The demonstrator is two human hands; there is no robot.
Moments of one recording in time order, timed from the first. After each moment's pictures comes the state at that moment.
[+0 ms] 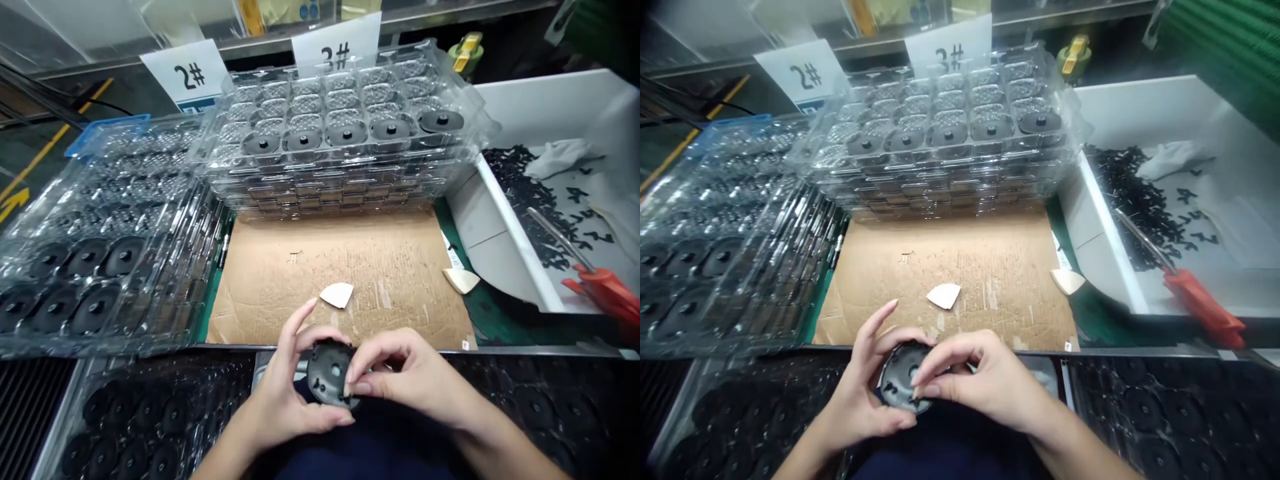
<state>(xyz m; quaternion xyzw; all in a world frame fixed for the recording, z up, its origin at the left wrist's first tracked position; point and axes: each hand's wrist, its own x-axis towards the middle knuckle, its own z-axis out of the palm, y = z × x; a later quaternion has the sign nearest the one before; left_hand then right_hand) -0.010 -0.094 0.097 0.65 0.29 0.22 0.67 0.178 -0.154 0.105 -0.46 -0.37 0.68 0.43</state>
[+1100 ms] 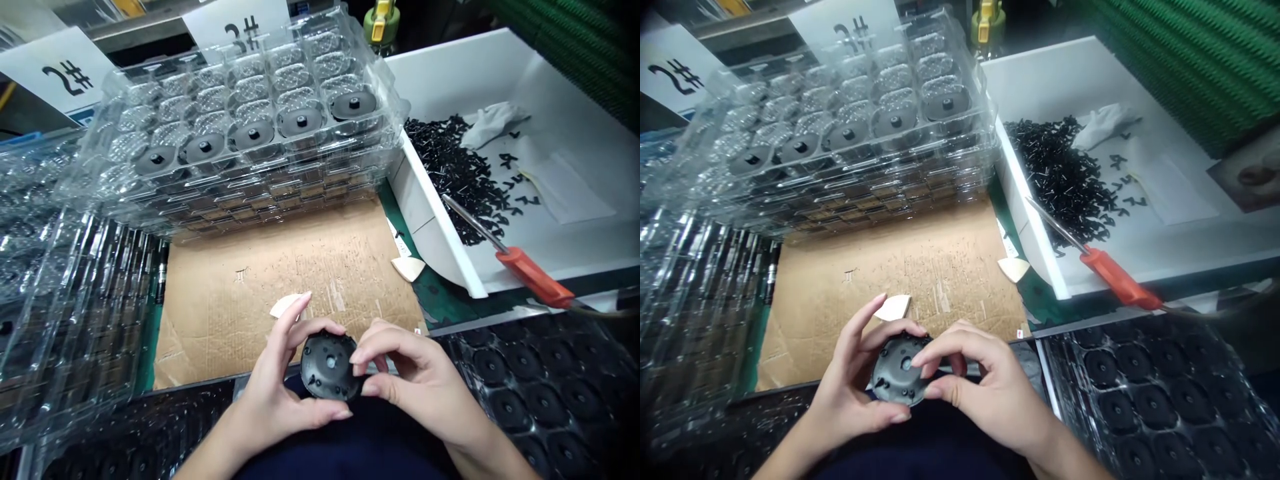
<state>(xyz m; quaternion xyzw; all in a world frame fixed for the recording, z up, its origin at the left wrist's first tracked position) 0.067 -0.084 0.092 0.69 0.22 0.17 0.67 0.234 -0.195 0.096 -0.52 -0.37 0.52 0.57</state>
